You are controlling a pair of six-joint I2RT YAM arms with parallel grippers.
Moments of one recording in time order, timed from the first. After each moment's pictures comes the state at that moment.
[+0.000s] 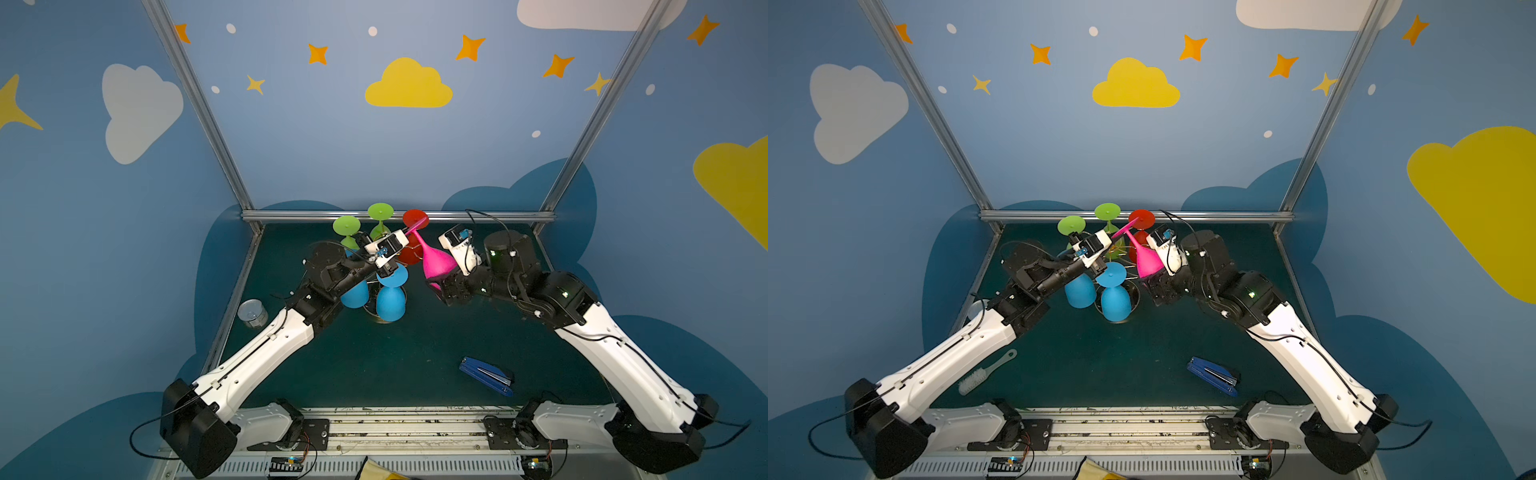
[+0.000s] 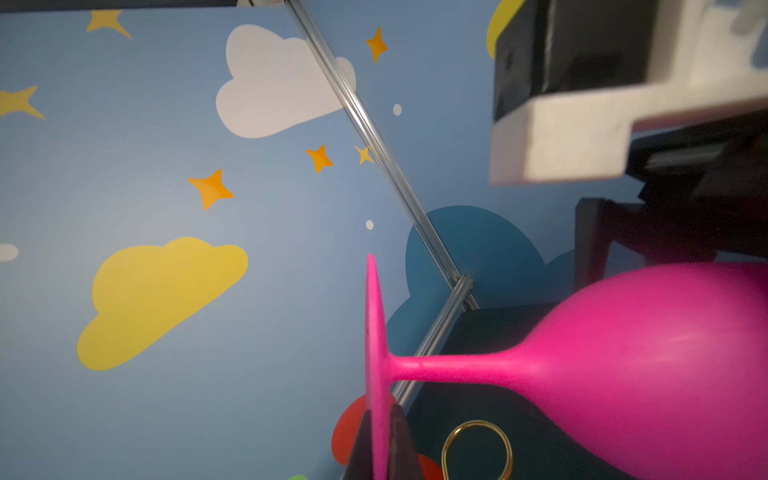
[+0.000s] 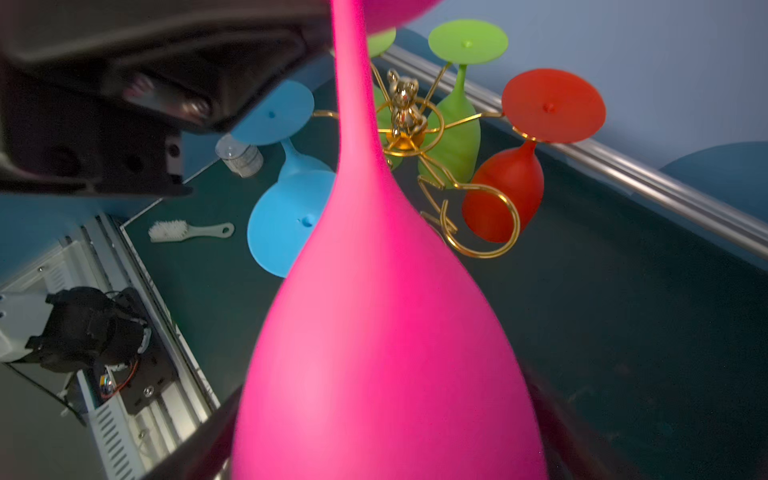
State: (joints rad) left arm -0.62 1.24 1.10 0.28 0.25 0.49; right arm 0.78 1.20 1.51 -0.84 -0.08 0.03
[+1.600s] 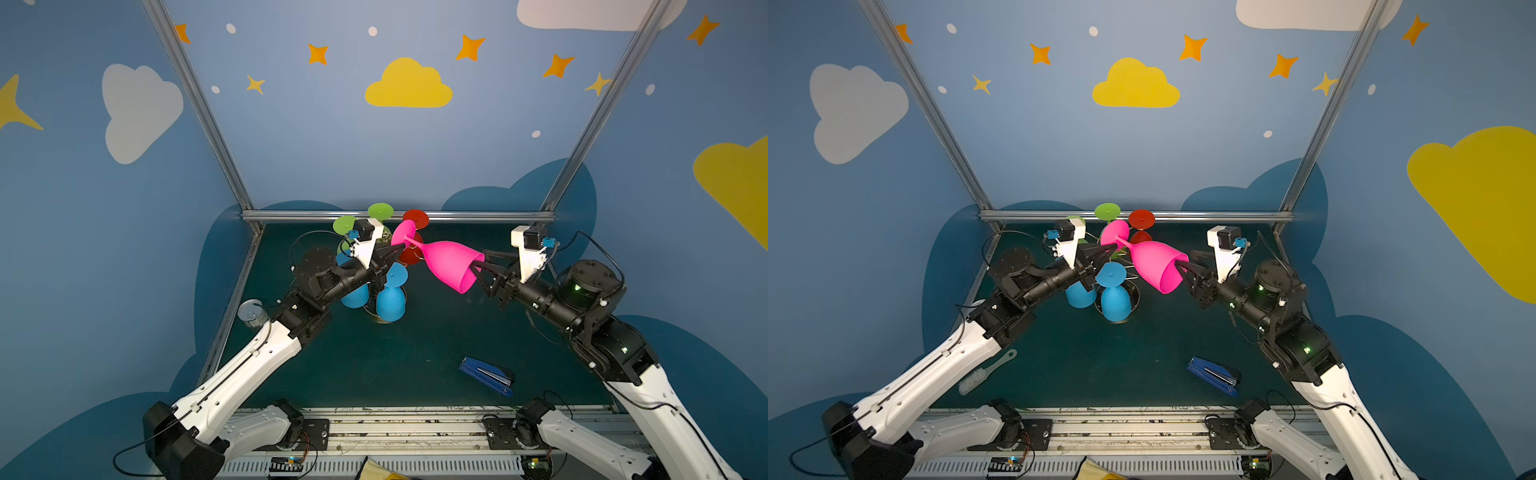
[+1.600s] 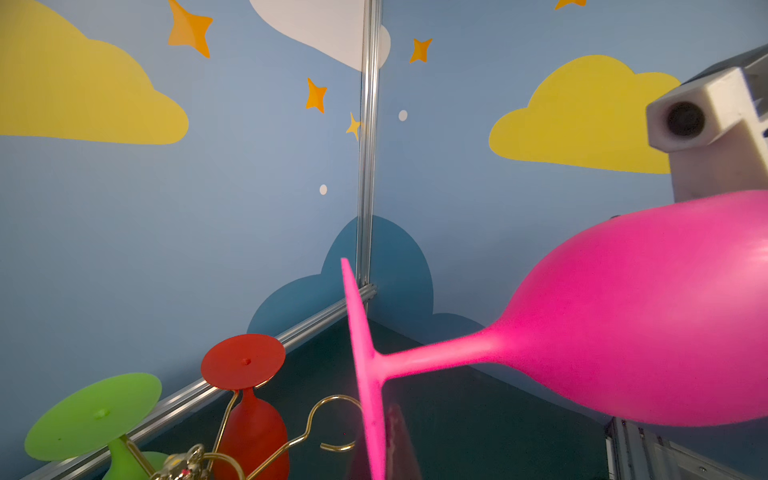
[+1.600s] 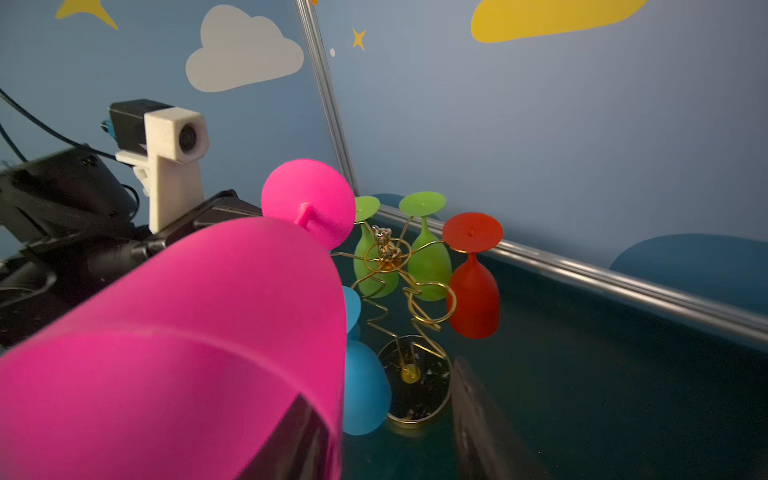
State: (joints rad) left arm -0.61 1.13 1.08 0.13 0.33 -0.12; right arm 0.60 0.86 1.24 -0.47 -0.21 0.16
